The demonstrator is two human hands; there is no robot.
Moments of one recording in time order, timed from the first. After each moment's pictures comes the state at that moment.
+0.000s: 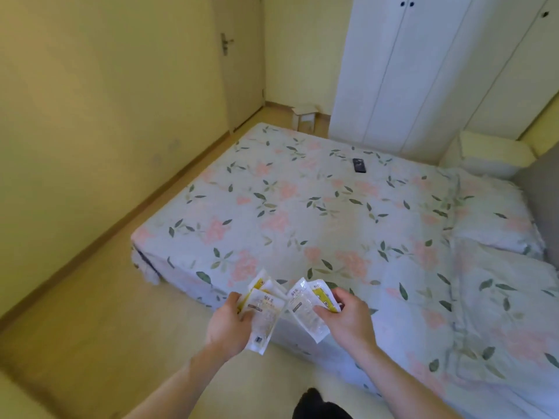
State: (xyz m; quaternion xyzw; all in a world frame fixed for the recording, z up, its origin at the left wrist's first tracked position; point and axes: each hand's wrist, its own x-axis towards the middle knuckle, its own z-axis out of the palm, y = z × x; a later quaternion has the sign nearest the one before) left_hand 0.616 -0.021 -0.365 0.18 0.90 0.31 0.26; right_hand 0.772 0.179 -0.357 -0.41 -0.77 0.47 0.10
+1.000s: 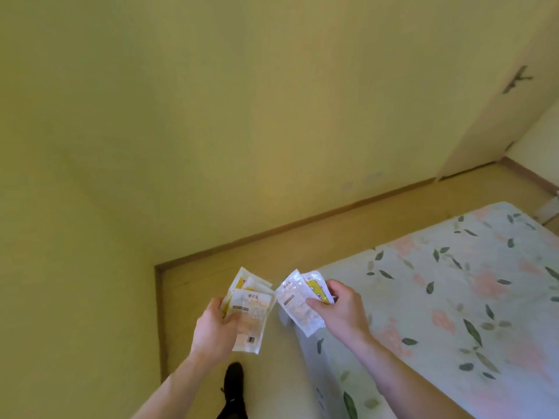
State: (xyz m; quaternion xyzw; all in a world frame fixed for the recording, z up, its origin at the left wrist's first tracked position) left_hand 0.121 -0.325 -0.354 -0.26 0.84 0.47 0.11; right_hand 0.069 -0.076 -0.353 -0.09 -0.86 0.50 -0.09
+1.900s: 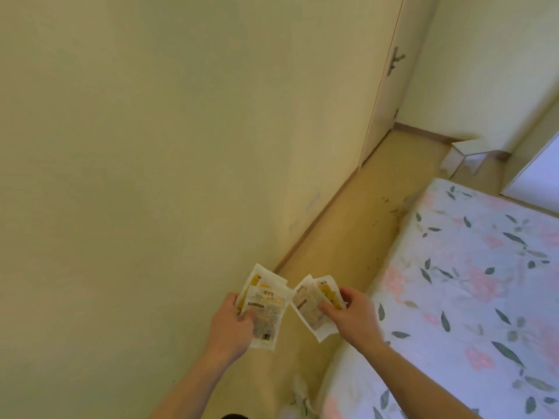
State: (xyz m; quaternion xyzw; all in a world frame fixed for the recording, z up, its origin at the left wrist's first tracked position) left_hand -0.459 -0.283 -0.331 -0.01 0.88 0.42 0.21; right_hand -0.370 -0.048 -0.373 -0.31 -0.80 0.52 0.02
